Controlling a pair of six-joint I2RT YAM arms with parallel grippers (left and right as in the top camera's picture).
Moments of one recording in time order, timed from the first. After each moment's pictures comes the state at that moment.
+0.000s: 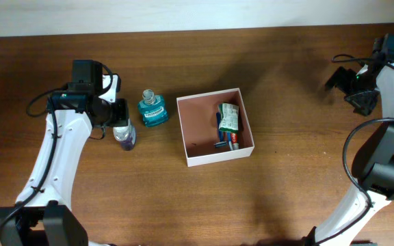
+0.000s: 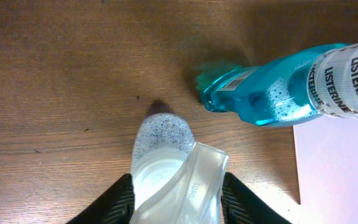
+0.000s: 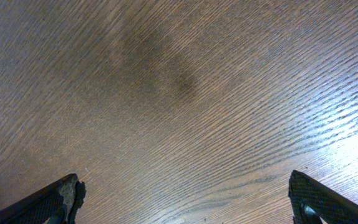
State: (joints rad) left arm -0.02 1.63 1.35 -0.92 0.10 -0.04; right arm -0.40 2.13 1.83 -1.07 -0.13 0.34
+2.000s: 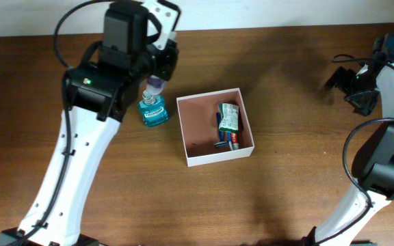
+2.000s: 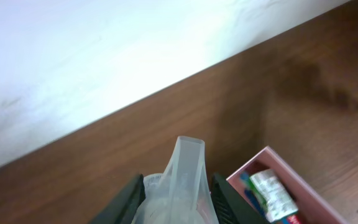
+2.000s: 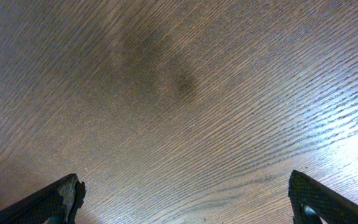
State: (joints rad) left arm -0.40 1.64 1.91 -0.83 0.02 0.12; right arm -0.40 2.13 1.83 -1.07 -0.13 0.34
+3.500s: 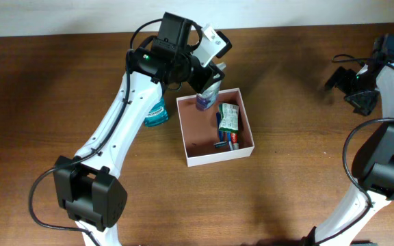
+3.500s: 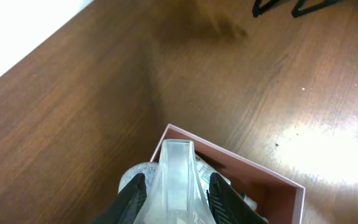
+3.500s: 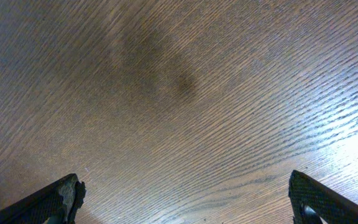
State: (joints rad) left arm -0.43 1.97 1.92 -0.81 0.50 0.34; right arm -0.40 2.13 1.83 -1.07 -0.13 0.34
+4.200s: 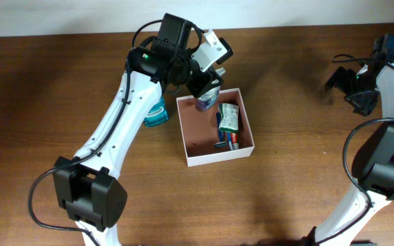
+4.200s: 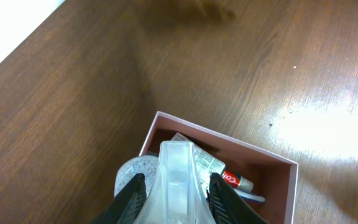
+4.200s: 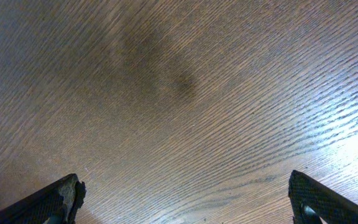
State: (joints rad) left arm -0.43 1.97 1.94 -0.88 0.52 0.44; right arm -0.40 2.13 1.83 -1.07 -0.13 0.34
